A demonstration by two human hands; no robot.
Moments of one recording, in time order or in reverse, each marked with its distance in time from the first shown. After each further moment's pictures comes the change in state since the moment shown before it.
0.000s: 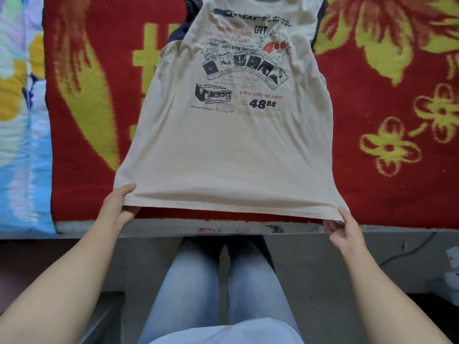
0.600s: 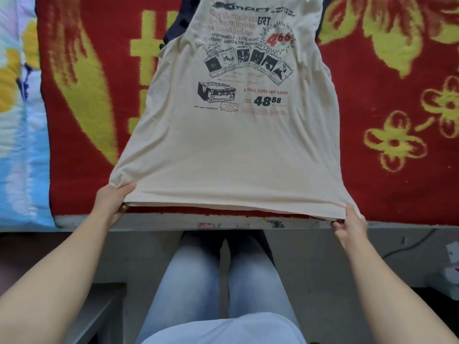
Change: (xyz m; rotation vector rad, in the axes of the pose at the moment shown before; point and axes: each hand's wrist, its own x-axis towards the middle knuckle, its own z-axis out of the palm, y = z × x) left_hand 0.003 0.003 -0.015 0.485 0.173 0.179; right_hand 0.014 -0.001 0.005 -0.103 0.193 -0.176
